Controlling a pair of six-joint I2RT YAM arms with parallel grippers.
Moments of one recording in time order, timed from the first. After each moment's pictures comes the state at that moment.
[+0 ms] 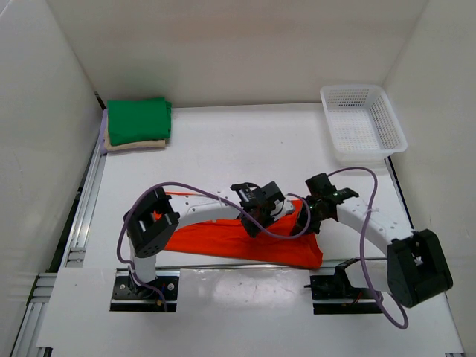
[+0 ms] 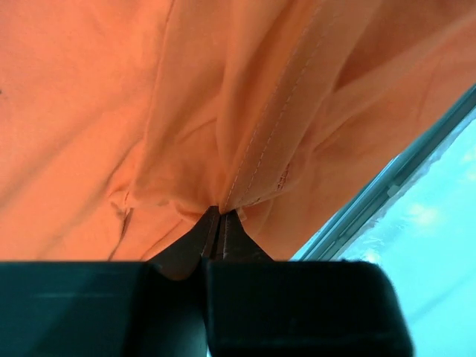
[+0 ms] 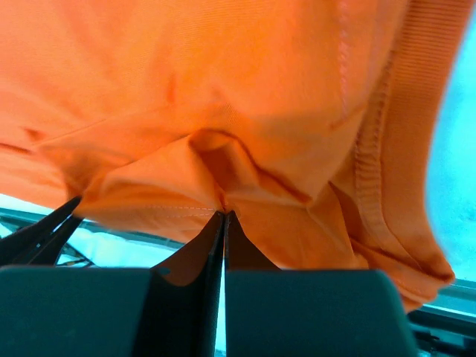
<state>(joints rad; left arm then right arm) -1.10 1.85 1.33 -0.71 0.06 0.00 0.43 1.25 0.64 -0.67 -0.28 0.78</state>
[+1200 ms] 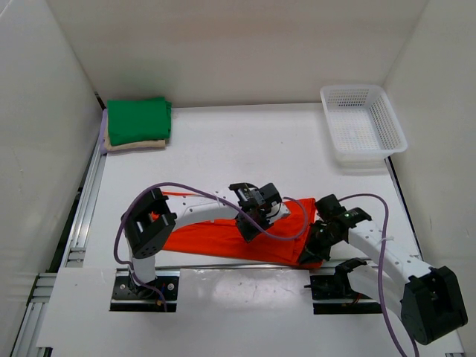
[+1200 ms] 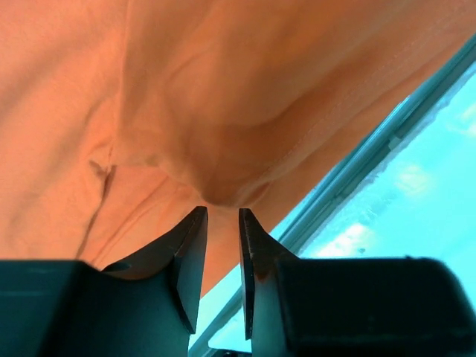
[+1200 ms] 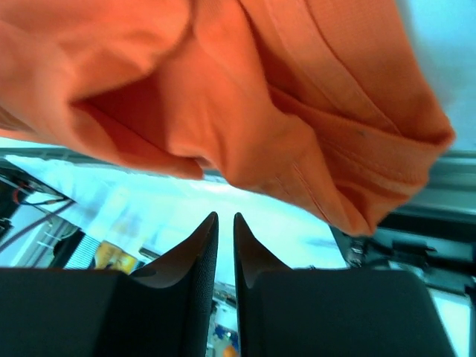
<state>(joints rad) -1.10 1.83 1.32 -0.81 0.08 0.00 0.44 0.96 0.46 -0.92 -0.42 0.83</state>
